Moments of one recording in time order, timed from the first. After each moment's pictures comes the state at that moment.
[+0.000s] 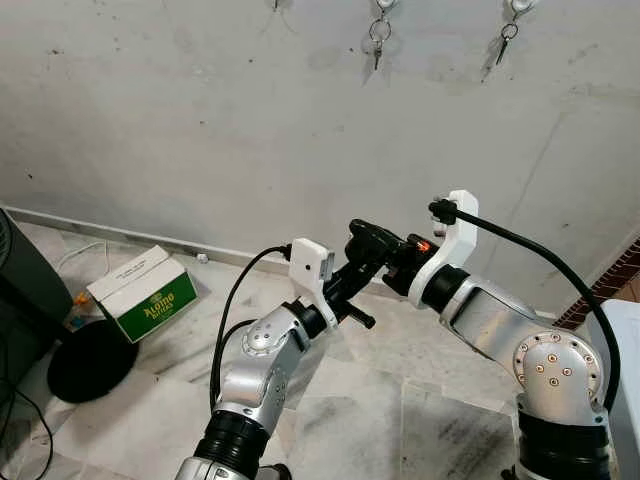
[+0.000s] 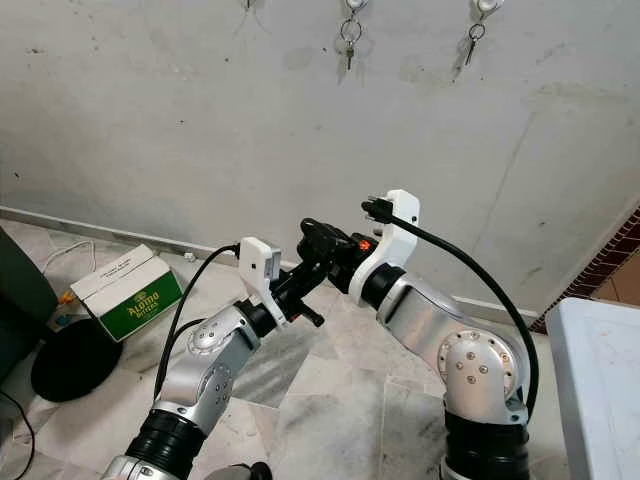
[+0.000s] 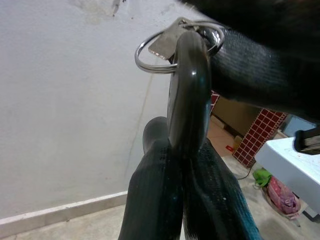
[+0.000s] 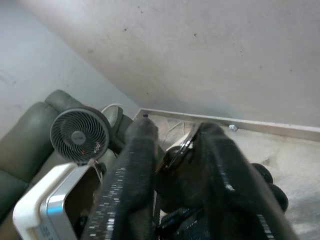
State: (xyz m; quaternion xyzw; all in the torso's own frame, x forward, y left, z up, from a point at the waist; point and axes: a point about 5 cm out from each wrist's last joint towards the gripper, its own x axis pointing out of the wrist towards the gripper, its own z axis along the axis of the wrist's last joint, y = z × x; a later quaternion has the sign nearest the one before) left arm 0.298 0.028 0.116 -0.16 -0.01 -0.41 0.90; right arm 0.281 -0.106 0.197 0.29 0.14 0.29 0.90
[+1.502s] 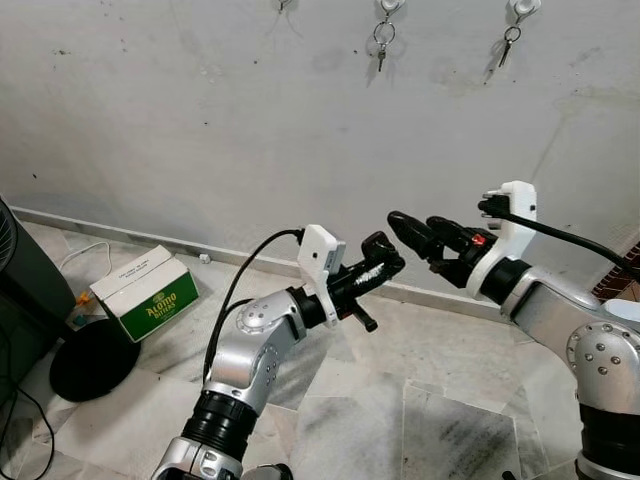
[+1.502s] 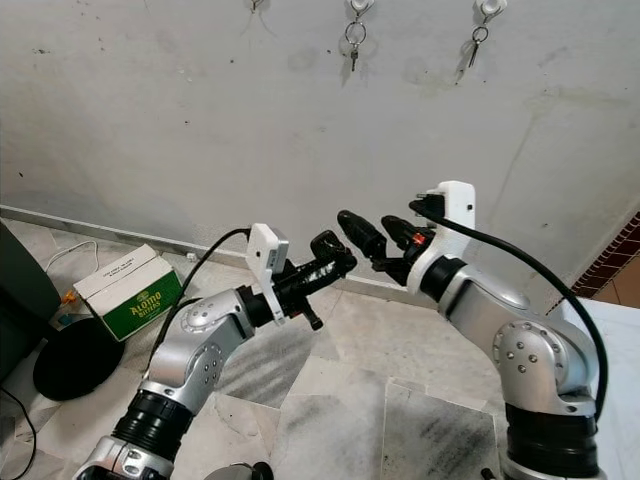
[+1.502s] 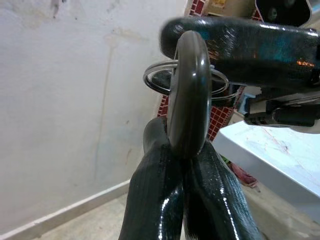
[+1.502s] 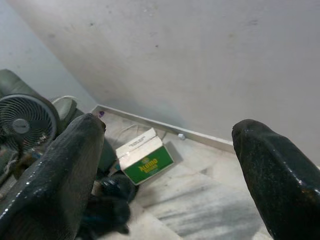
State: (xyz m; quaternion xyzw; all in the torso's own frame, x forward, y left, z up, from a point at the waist) left arm 0.303 0.031 0.140 -0.14 -0.01 -0.51 0.85; right arm 0.292 -0.173 0.203 0.19 0.11 0.26 0.94
